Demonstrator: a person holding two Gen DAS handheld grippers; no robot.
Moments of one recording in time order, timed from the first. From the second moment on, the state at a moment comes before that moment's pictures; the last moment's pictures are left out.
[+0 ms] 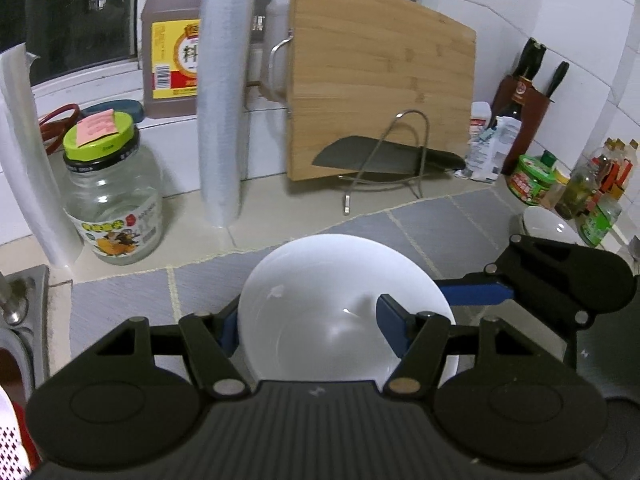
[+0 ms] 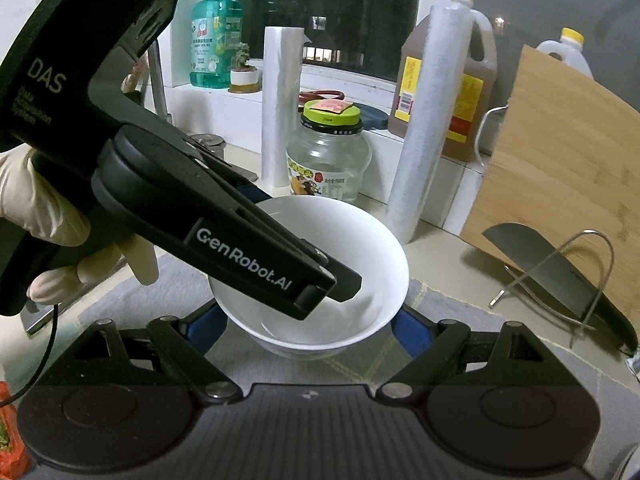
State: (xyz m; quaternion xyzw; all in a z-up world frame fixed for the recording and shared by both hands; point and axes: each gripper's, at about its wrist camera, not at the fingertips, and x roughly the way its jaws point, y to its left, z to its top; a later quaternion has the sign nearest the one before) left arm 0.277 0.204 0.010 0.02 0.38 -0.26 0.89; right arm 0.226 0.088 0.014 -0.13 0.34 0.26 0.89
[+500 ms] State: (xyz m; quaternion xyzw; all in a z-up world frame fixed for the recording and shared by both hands) left arm 0.238 0.152 0.022 0.03 0.38 -0.29 0.88; right arm 0.181 0.037 0.030 -0.13 0.34 0.24 0.90
